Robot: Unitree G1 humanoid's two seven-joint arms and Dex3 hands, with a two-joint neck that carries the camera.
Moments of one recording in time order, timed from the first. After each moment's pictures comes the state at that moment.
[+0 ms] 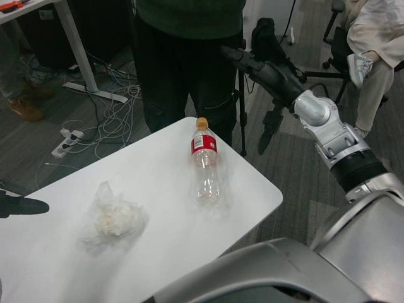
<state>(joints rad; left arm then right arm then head) -0.53 0.12 -0.01 0.58 -0.14 -0.84 0.08 0.05 -0.78 -0.42 0.08 0.04 -0.28 0.24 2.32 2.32</state>
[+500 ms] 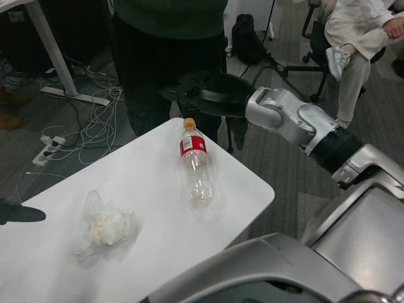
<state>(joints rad) -0.59 0.12 -0.03 0.75 -0.16 -0.84 0.02 -0.06 -0.92 -0.14 -0.05 -0.59 -0.36 0.17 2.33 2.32</state>
